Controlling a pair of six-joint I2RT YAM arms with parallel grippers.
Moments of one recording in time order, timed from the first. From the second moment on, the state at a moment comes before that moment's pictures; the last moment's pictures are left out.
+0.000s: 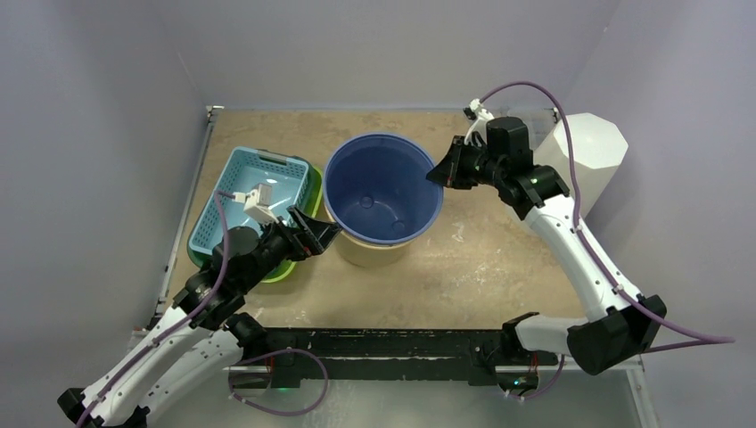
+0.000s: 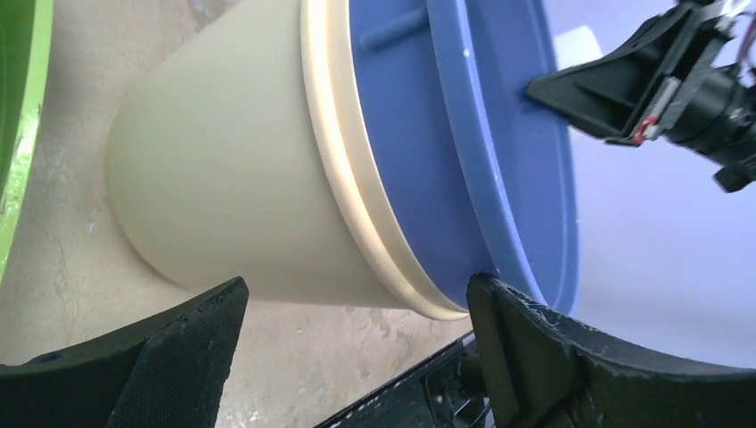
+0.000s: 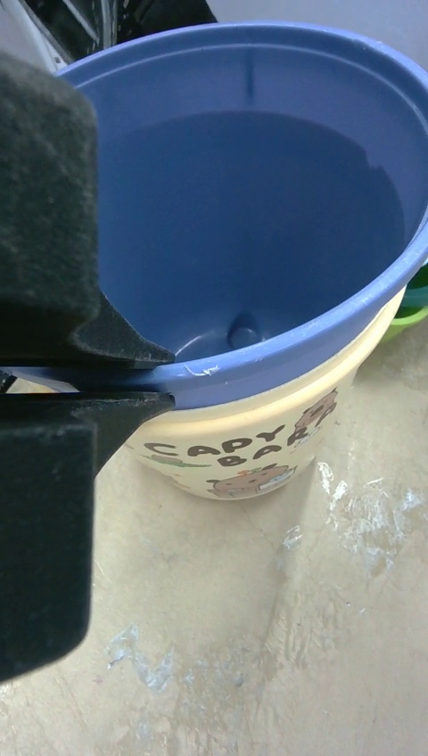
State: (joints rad) left arm -0.69 0.56 0.65 -0.35 -0.08 -0.89; right arm 0.38 1.26 1.32 -0.62 -0.34 0.48
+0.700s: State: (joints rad) left arm -0.69 0.62 0.63 -0.38 -0.13 -0.96; right arm 0.36 1.24 1.29 -0.51 -0.44 0.47
